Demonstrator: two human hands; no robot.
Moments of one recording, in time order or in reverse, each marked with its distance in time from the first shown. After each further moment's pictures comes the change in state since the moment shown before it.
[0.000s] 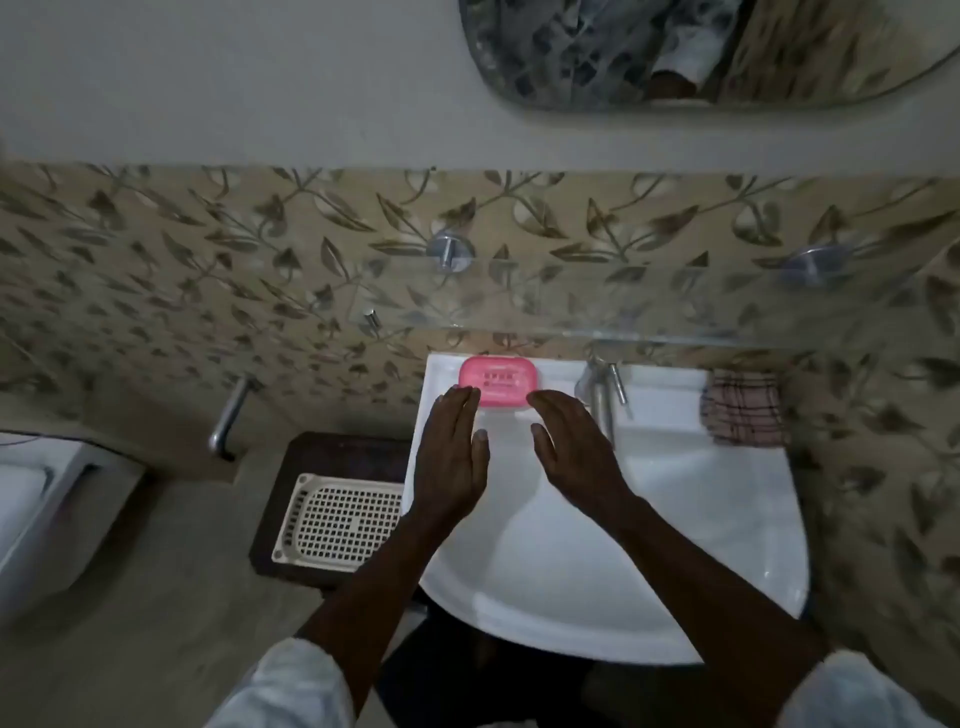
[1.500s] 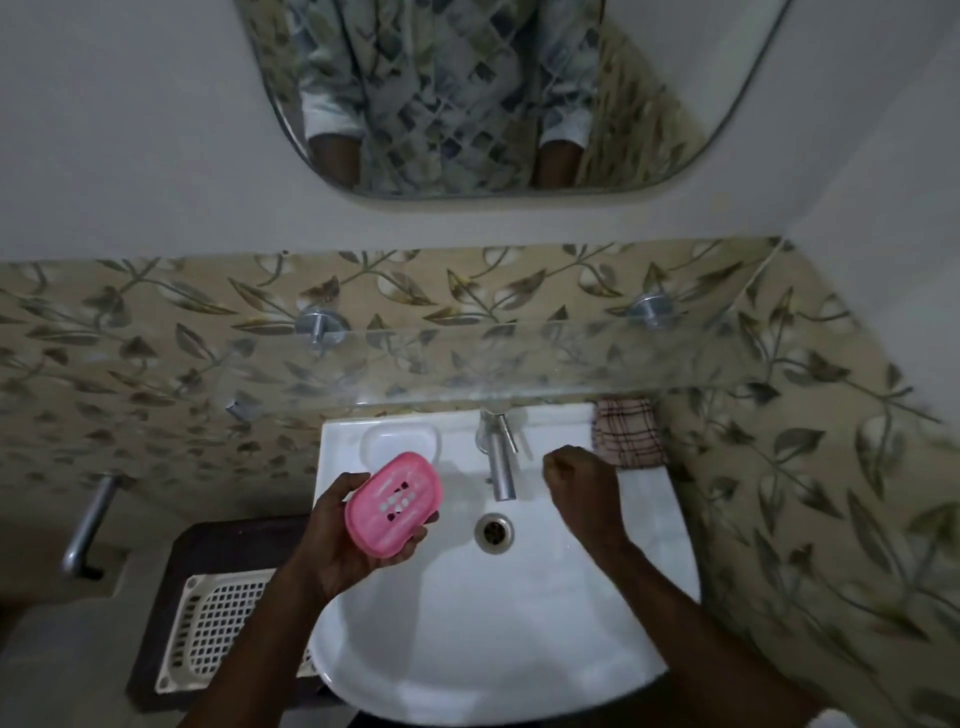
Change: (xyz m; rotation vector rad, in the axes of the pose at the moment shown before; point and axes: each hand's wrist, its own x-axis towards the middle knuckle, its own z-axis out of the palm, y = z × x) left_hand 0.049 0.004 -0.022 -1.564 -0.738 -1.323; right_hand -0.028 0.083 -0.070 0.031 0.215 0.576
